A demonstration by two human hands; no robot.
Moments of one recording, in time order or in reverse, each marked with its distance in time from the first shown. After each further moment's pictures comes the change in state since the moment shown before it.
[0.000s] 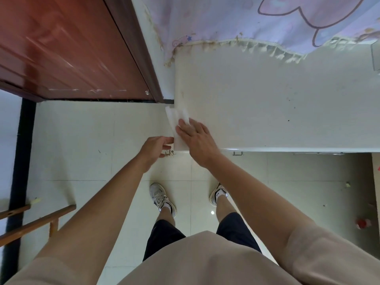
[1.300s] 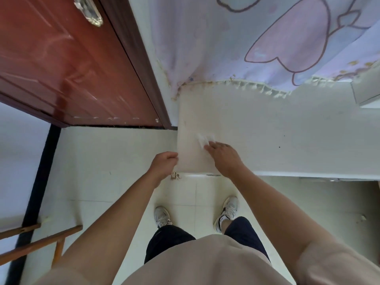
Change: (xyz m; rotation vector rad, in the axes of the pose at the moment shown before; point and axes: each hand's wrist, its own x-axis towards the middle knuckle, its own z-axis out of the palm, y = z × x) left_hand -0.033 0.038 0.020 0.065 0.105 0.022; right_hand -0.030 0.061 -0.052 -0.005 -0.063 0.125
